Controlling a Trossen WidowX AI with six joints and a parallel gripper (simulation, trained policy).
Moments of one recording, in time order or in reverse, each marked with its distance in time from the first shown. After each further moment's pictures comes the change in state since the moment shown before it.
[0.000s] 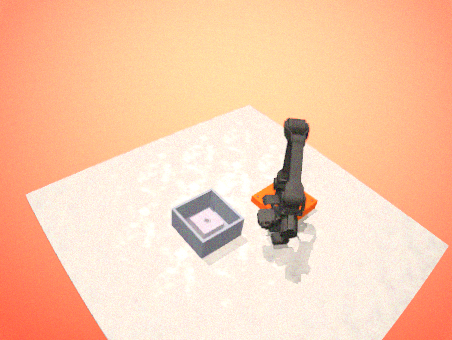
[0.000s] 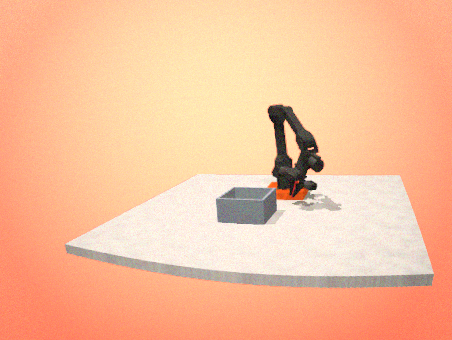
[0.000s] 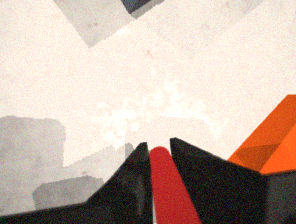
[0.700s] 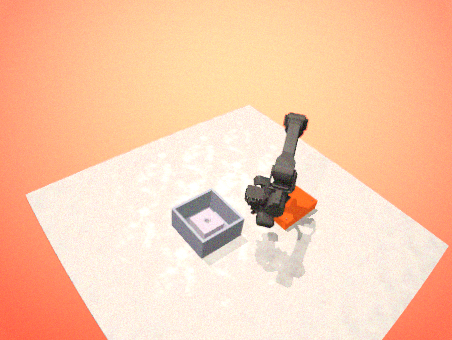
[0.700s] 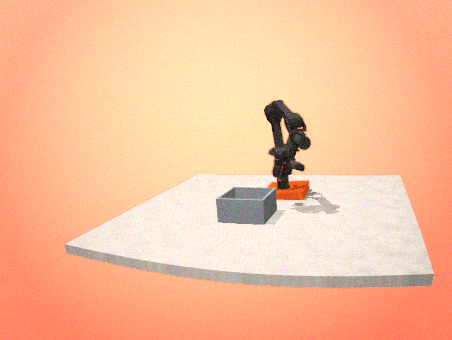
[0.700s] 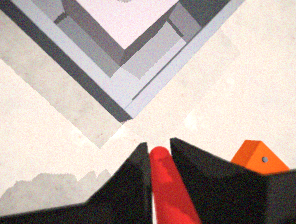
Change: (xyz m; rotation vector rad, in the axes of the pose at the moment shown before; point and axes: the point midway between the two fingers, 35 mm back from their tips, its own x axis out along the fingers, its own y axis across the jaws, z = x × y) arm -0.068 -0.040 0.078 0.189 -0.139 0.032
